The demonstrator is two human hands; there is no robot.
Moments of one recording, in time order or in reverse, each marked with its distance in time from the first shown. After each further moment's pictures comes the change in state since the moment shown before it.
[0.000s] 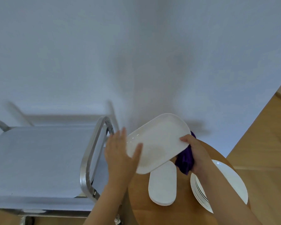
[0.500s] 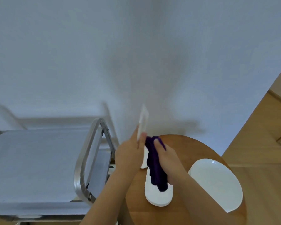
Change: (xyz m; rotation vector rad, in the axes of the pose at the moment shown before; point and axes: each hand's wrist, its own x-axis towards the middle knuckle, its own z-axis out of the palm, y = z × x) left_hand 0.018 0.035 0.011 0.073 -0.175 0.142; right_hand -0.016 0.034 0.043 -0.511 -0.050 -0.050
